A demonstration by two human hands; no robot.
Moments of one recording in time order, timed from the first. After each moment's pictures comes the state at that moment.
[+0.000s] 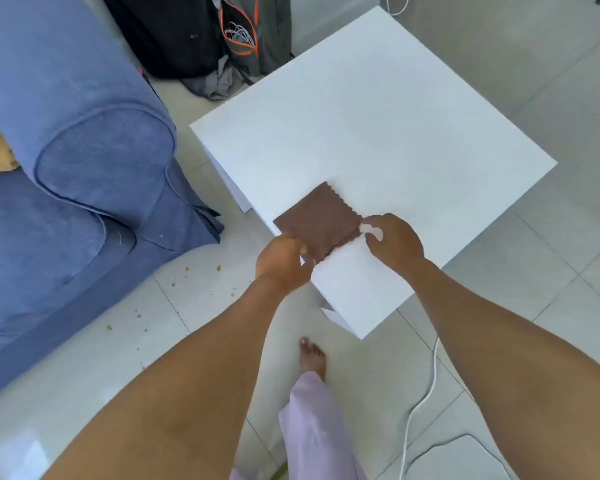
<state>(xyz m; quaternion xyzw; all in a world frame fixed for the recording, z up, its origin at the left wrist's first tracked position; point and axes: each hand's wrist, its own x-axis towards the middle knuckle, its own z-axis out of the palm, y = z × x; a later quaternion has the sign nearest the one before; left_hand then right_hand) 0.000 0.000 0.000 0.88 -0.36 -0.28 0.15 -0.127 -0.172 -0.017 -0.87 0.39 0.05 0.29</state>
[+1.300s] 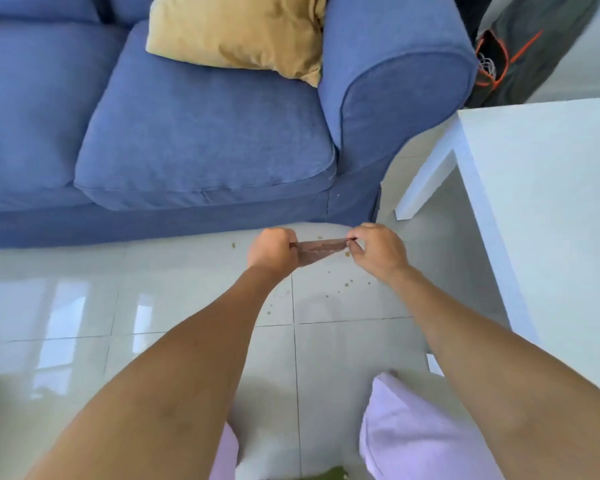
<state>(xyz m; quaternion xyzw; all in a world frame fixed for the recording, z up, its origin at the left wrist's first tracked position) 0.096 0.328 -0.040 0.96 -0.03 -0.19 0.21 0.068 0.136 -0.067 -0.97 0.03 0.05 0.25</state>
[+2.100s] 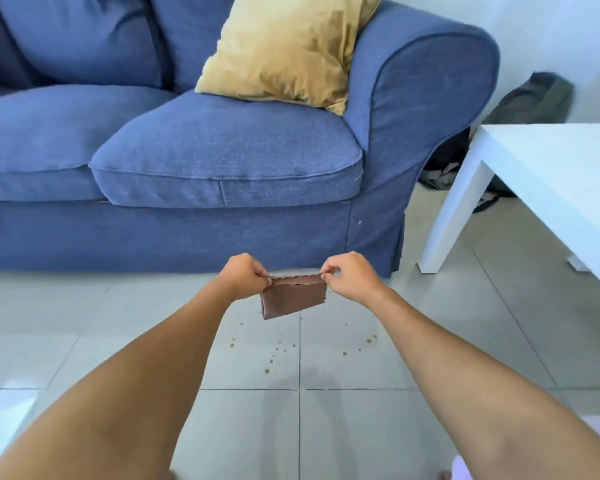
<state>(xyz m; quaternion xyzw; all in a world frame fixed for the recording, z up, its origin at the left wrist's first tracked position) 0.077 0.427 -0.197 0.95 -0.03 -0.14 0.28 0.058 0.209 -0.216 -0.95 -0.02 0.02 0.31</state>
